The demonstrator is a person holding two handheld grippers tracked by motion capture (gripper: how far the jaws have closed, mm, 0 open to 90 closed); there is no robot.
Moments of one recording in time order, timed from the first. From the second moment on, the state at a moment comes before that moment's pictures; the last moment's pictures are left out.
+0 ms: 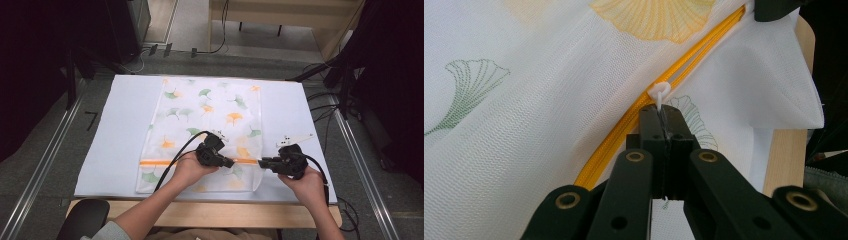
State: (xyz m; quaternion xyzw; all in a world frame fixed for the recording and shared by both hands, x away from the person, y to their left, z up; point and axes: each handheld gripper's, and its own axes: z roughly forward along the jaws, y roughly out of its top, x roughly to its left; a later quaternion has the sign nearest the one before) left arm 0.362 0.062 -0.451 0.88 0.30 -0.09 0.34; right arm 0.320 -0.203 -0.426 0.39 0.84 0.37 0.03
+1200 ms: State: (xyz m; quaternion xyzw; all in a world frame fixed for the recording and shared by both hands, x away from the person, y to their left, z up) left arm 0.364 0.081 -0.449 0.88 0.31 -0.09 0.34; right arm 0.322 -0.209 -0.427 0.40 0.84 0.37 0.02
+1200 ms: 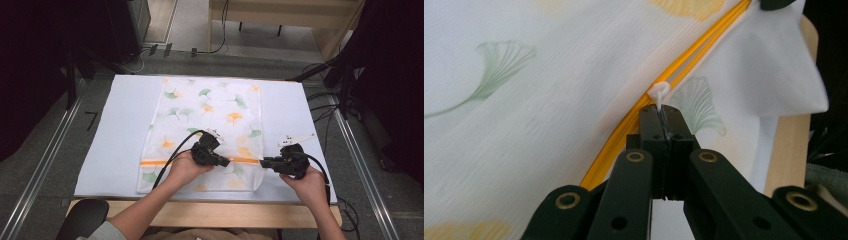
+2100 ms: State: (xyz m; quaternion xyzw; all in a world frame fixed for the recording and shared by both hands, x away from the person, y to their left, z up) left arm 0.365 0.093 -0.449 0.88 0.33 -0.09 0.34; right arm 0.323 -0.210 -0.426 0.39 0.84 0.37 0.02
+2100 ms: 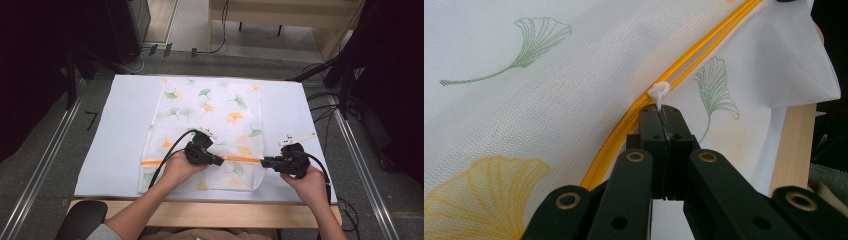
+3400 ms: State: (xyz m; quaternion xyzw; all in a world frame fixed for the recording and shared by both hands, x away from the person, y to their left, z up) left arm 0.369 0.133 -0.447 0.86 0.37 -0.10 0.34; right arm 0.327 -0.211 -0.425 0.39 0.84 0.36 0.02
